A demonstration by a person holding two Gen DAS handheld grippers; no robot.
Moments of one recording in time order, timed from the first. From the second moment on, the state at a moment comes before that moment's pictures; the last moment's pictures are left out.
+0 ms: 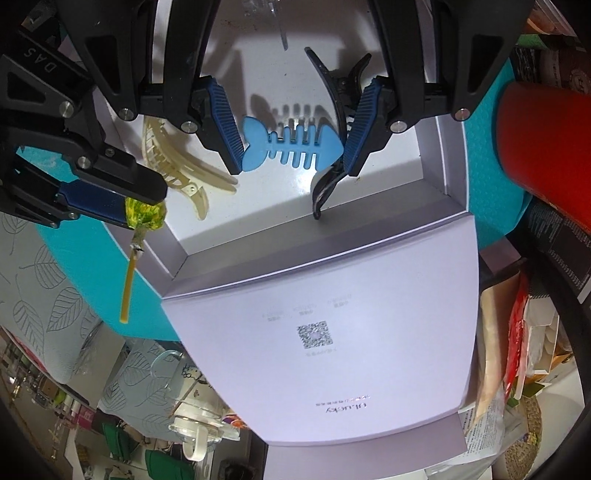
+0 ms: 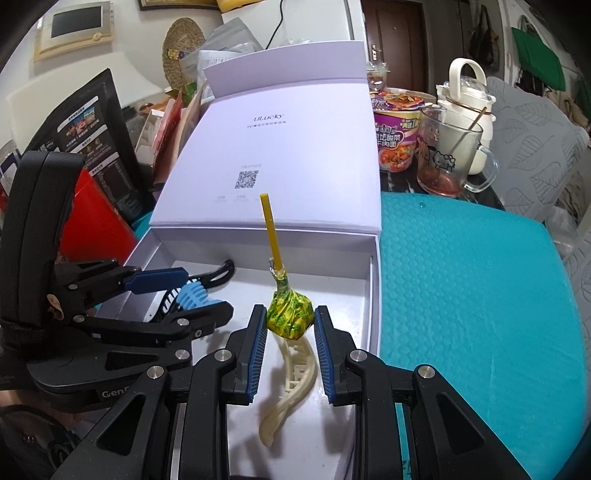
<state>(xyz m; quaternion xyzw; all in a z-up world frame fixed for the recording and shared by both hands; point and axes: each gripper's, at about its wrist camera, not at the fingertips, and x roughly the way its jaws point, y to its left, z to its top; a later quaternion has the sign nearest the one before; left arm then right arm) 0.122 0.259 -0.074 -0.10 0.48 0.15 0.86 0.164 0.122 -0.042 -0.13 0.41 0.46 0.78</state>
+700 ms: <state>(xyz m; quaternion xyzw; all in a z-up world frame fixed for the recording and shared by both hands) 0.125 0.262 -0.066 -0.11 0.49 0.16 0.85 0.166 0.119 -0.038 -0.14 0.41 0.44 0.78</state>
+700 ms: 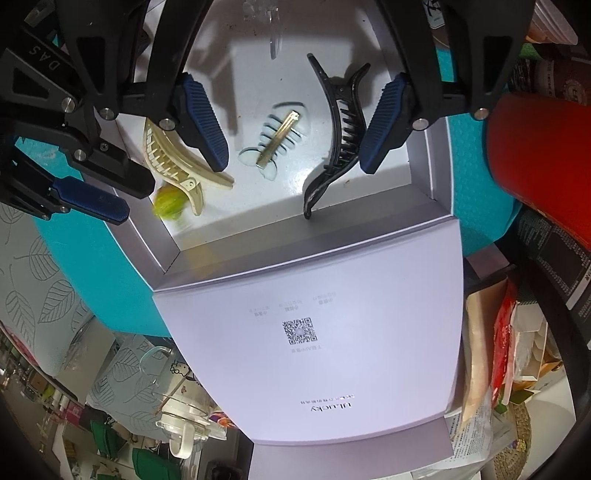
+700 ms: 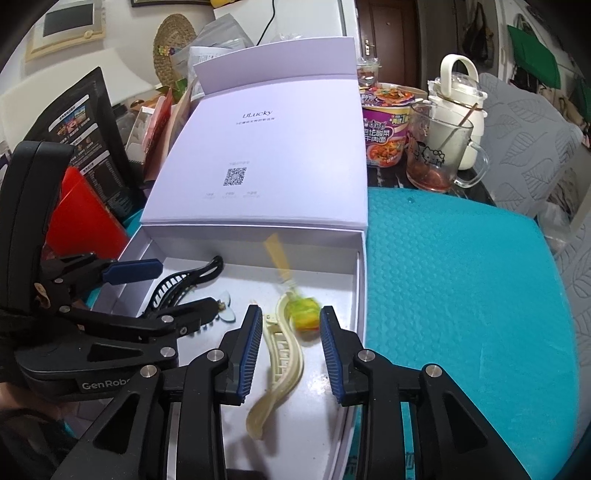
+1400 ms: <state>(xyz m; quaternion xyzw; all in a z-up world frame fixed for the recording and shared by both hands) 0.090 0.240 -0.013 -0.10 0.44 0.18 0.87 0.135 0.094 0.012 -0.13 0.36 0.45 0.80</state>
